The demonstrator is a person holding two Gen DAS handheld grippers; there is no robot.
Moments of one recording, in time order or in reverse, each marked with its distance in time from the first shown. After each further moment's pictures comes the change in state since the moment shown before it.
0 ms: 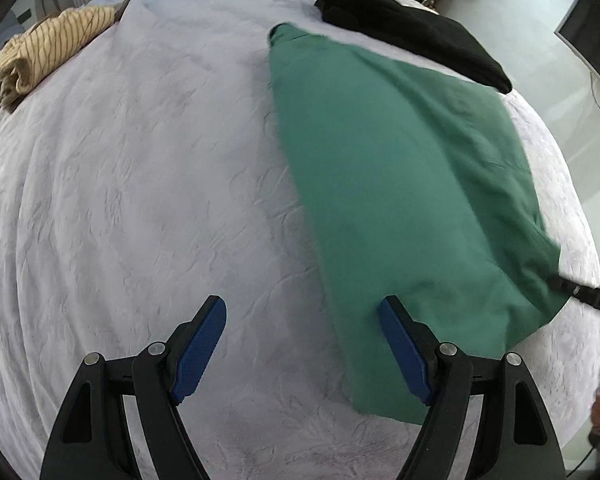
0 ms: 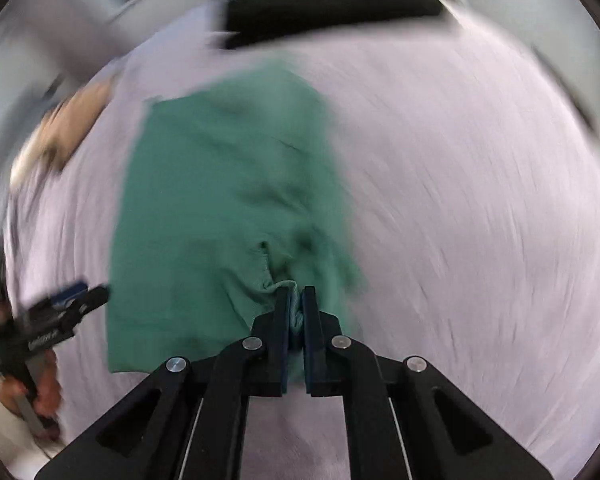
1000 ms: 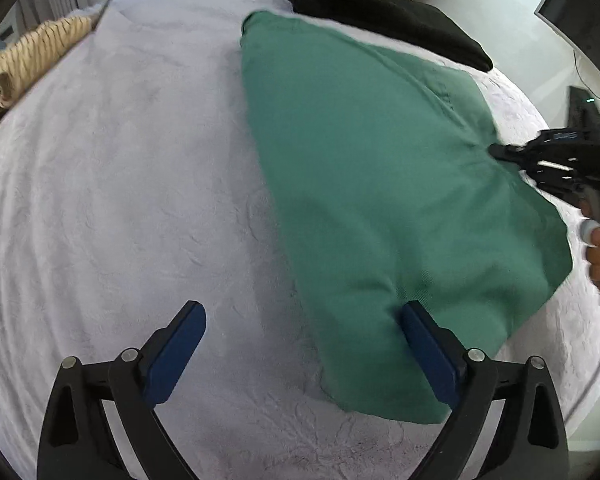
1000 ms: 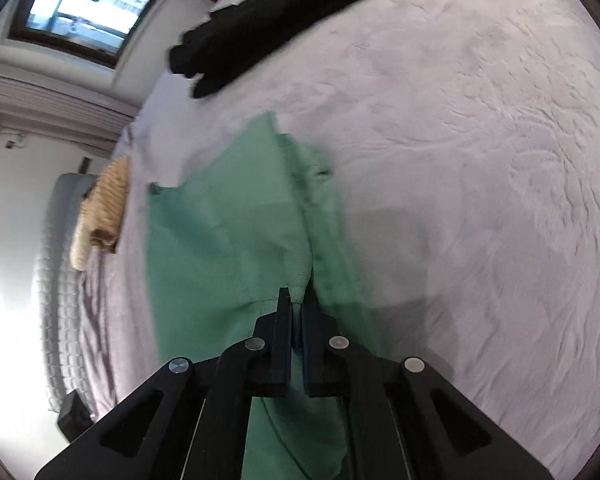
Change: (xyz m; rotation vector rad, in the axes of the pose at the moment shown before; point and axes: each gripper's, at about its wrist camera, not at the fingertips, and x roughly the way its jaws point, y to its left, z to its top) left arm 0.015 -0.018 -0.017 0.070 0.004 -0.035; right arm 0.071 0.013 0.115 0.048 0.038 0.215
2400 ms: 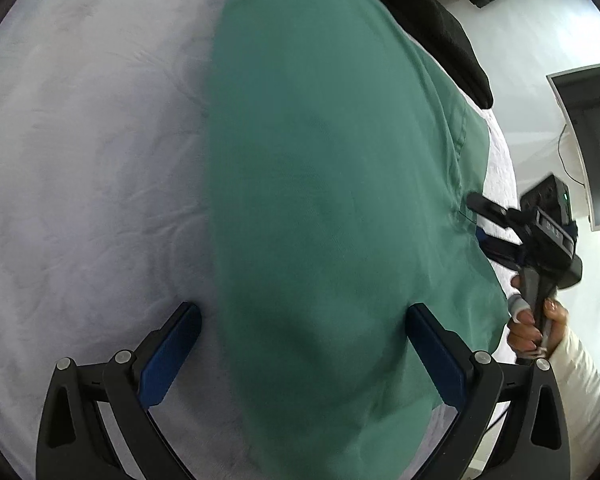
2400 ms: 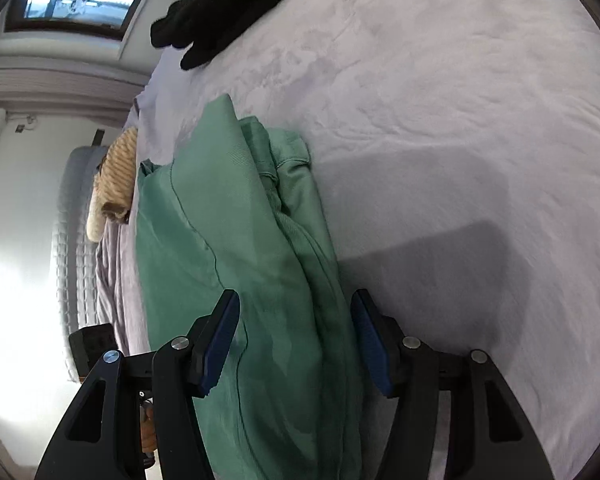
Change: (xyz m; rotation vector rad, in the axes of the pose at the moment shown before) left arm 0.067 0.022 0.058 -0.238 0.197 -0.376; right arm 0.022 -0.016 0.027 -0.057 0.155 0.121
